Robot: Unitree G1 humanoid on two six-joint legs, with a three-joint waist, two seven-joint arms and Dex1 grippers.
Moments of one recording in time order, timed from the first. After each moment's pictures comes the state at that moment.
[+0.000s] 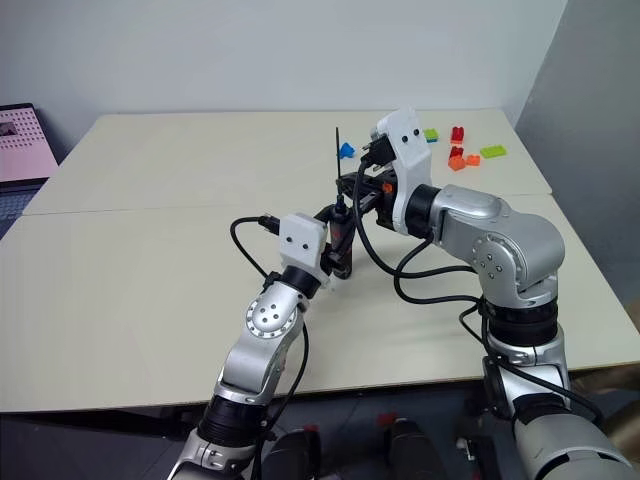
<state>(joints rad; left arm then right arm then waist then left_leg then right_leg) -0.35 0.02 -0.21 -0.14 0.07 0.14 -0.13 -0.88 -0.33 0.01 -0.30 0.58 1.14 0.40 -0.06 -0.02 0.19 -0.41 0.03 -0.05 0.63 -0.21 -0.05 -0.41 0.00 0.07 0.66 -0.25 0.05</state>
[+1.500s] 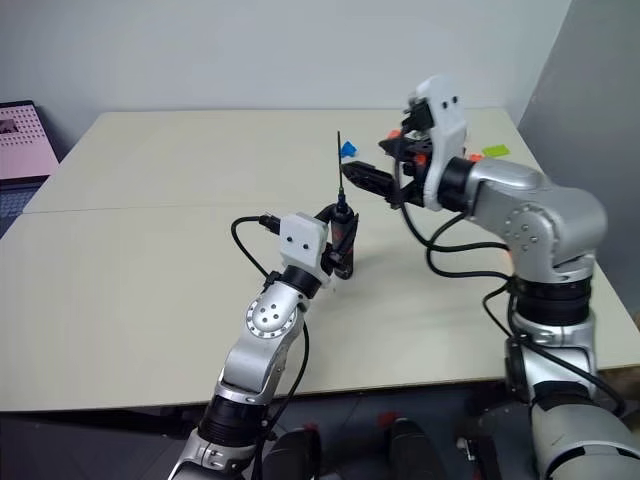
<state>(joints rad) -0.35 0.01 -0.21 -0.14 0.07 0.13 -0.14 -0.95 -0.52 -0.11 -0.18 0.66 1.10 0.59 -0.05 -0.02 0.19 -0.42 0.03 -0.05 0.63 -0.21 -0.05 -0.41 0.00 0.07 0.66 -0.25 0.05</state>
